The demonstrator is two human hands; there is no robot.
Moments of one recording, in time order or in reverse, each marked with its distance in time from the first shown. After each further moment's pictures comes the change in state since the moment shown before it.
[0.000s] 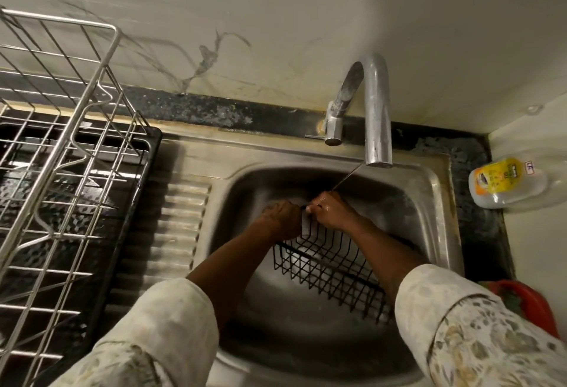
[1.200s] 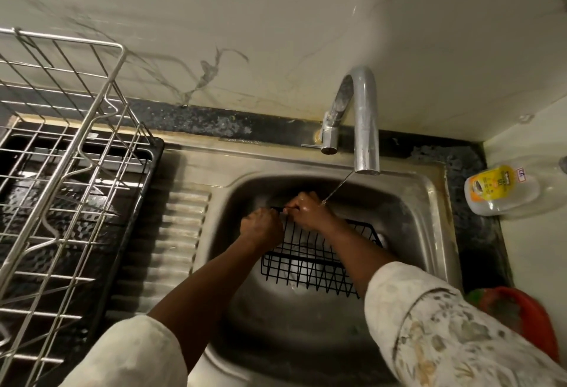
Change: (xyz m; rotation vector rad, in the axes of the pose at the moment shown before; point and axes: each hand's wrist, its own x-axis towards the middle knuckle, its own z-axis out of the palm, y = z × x) left_hand -0.026 -0.016 -0.005 -0.124 0.139 -0.325; right_hand 0.017 -0.043 0.009 0.159 0.008 -0.046
